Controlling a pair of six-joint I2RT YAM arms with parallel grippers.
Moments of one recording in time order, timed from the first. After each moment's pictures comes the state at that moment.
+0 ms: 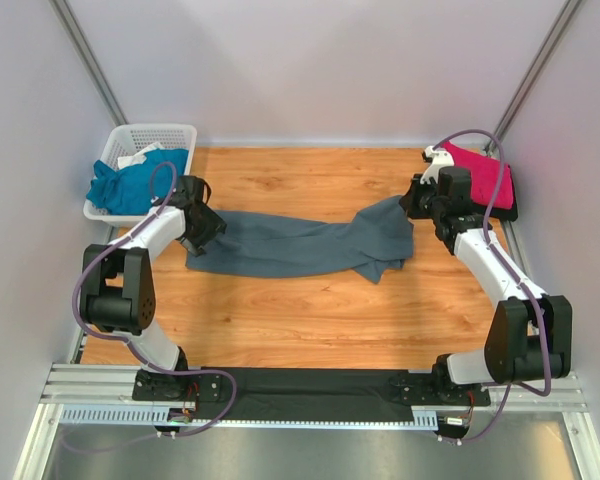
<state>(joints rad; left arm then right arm) -0.11 1.66 1.12 -0.59 -0.12 -0.96 0.09 1.39 0.99 -0.10 -0.20 0.16</state>
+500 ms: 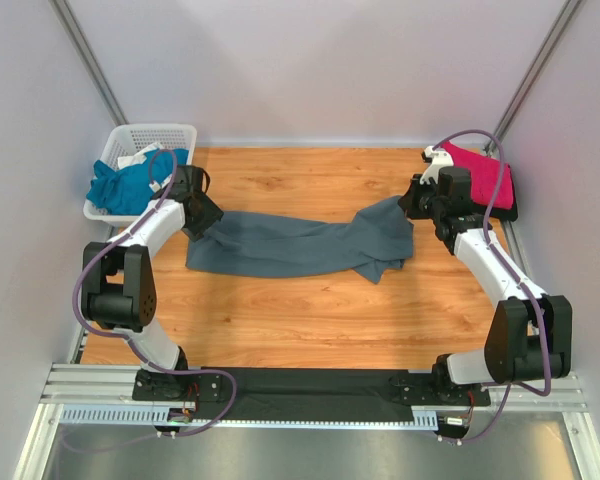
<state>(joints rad) -0.10 1.67 1.16 -0.53 -0.17 -0.88 0.09 1.39 0.99 -0.10 -0.22 0.16</state>
